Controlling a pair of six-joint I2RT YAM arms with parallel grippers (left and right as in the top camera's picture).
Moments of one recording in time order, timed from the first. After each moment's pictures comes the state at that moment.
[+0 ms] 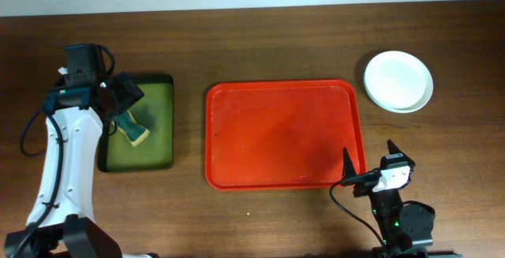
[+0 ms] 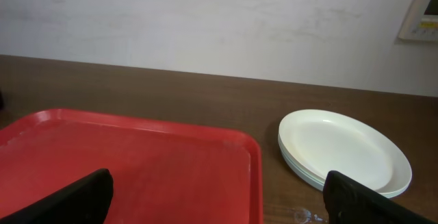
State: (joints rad) left arm 0.16 1.58 1.34 -0.86 -0.14 -0.52; right arm 0.06 0.01 0.01 -0.07 -0.07 -0.04
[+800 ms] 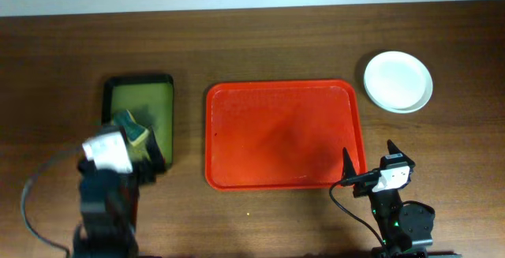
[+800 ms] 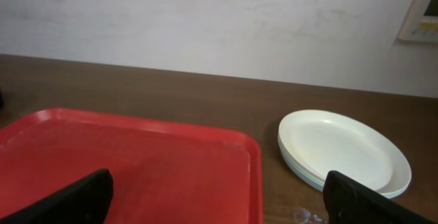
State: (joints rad) left arm -0.04 0.51 0.58 -0.47 -0.17 -0.10; right arm 0.06 0.01 0.01 -0.07 -0.07 -0.05
